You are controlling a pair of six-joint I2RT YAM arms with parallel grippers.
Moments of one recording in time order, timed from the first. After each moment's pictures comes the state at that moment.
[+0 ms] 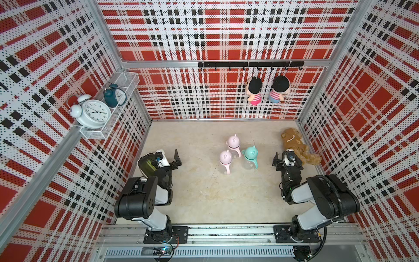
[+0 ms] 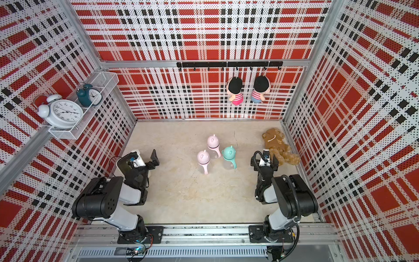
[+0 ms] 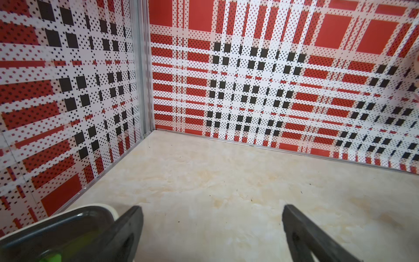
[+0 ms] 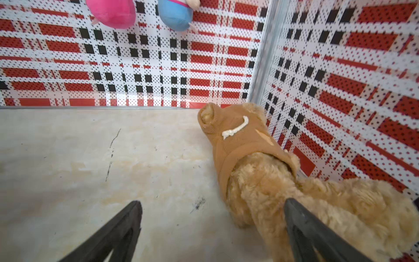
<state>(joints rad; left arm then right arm) 0.02 1.58 0.19 1.45 -0.09 -0.09 0.12 1.57 0.19 1.31 0.35 -0.07</state>
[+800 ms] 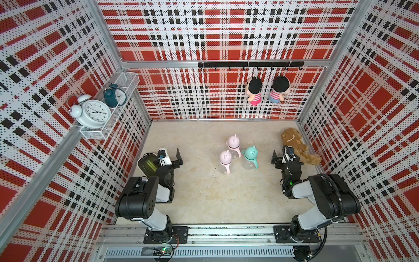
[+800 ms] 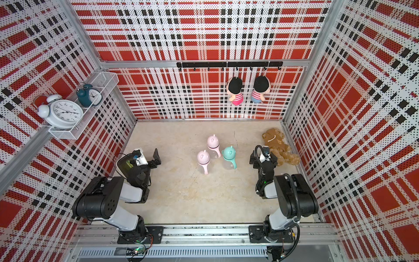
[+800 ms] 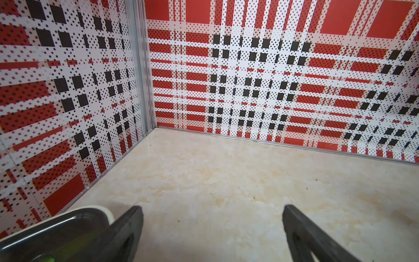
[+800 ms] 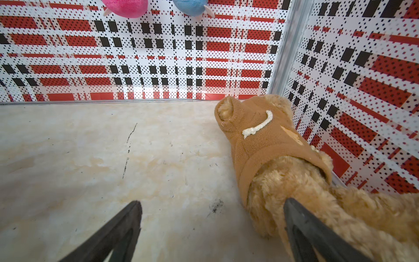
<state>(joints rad) 0.00 1.58 0.21 1.40 -0.14 -0.07 0.08 1.57 0.27 1.16 0.23 -0.02</state>
